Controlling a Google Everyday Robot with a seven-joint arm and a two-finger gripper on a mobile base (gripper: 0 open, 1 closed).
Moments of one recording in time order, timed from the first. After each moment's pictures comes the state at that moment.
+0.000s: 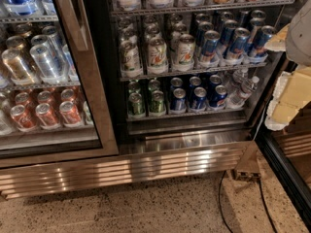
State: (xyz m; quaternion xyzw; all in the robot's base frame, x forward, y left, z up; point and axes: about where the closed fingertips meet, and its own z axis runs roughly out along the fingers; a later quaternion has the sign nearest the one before) arm 0.438 -0.217 0.976 -0.60 0.78 -0.03 0.16
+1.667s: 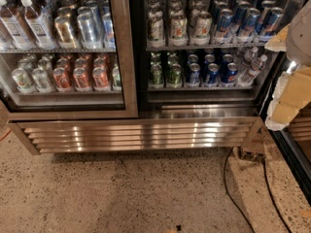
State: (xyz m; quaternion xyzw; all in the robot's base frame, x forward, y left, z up) arm 0.438 -0.217 0.976 -0.60 0.78 -0.03 0.16
